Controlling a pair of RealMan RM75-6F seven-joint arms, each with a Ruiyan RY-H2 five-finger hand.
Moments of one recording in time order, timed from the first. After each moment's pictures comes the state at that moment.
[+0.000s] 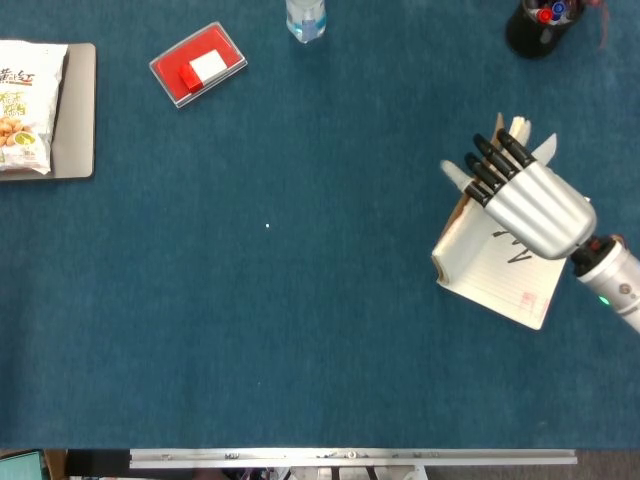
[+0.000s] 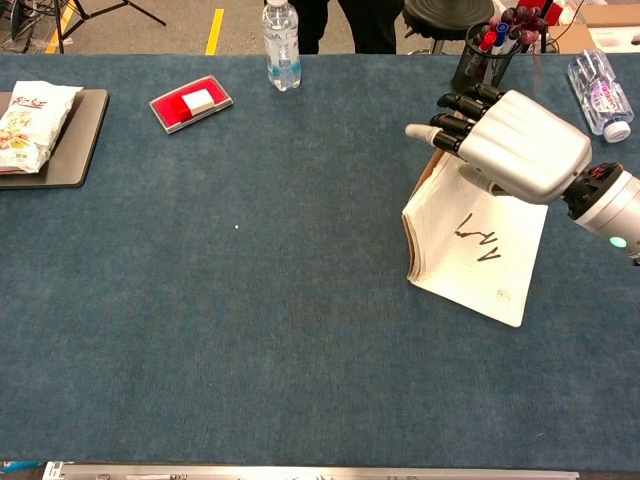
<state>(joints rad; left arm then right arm) -0.06 -1.13 -0.05 -1.61 1.43 1.49 0.19 0.57 -1.53 -0.01 -1.13 -1.84 1.33 -0.45</state>
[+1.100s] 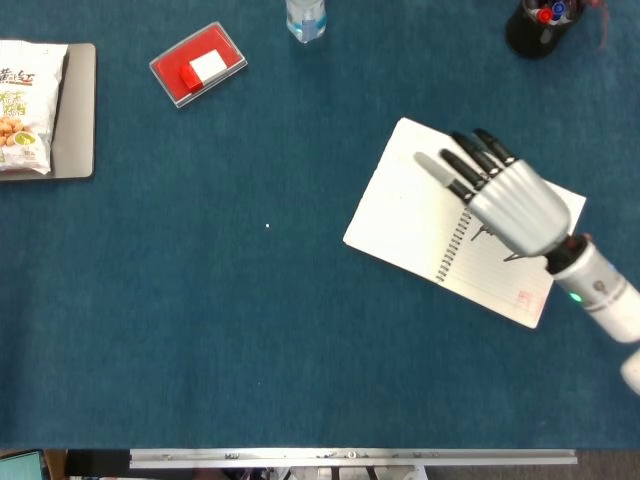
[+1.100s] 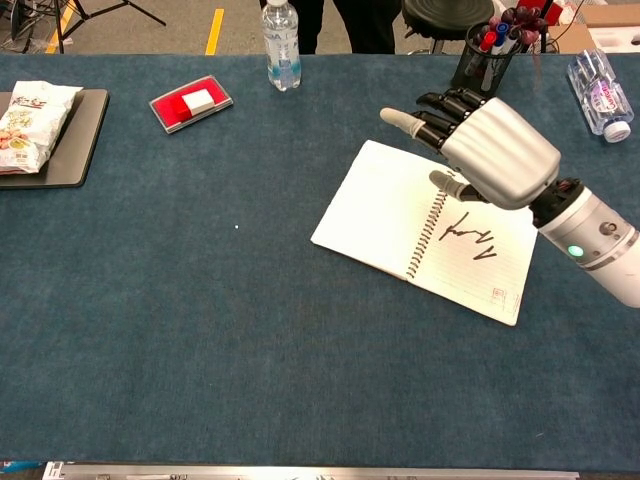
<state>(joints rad) -0.06 -1.13 -0.05 -1.61 1.44 1.50 0.17 0.56 -1.79 -0.02 -0.78 -1.82 1.52 -0.16</state>
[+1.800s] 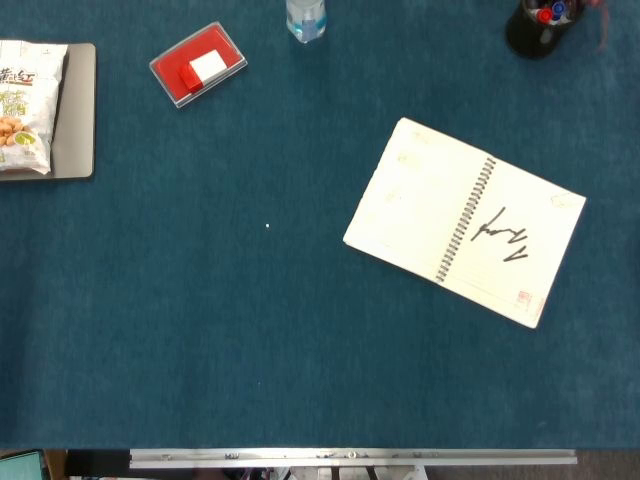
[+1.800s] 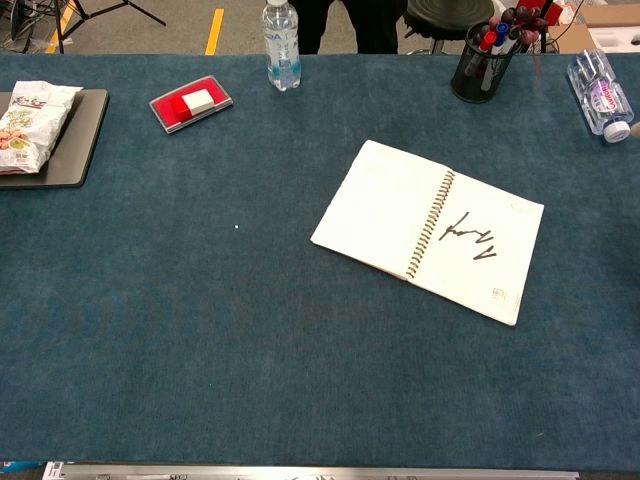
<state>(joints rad) -0.08 -1.17 -0.07 -1.53 1.47 1.50 0.10 0.19 -1.32 -0.03 -1.55 -1.43 1.53 -0.70</state>
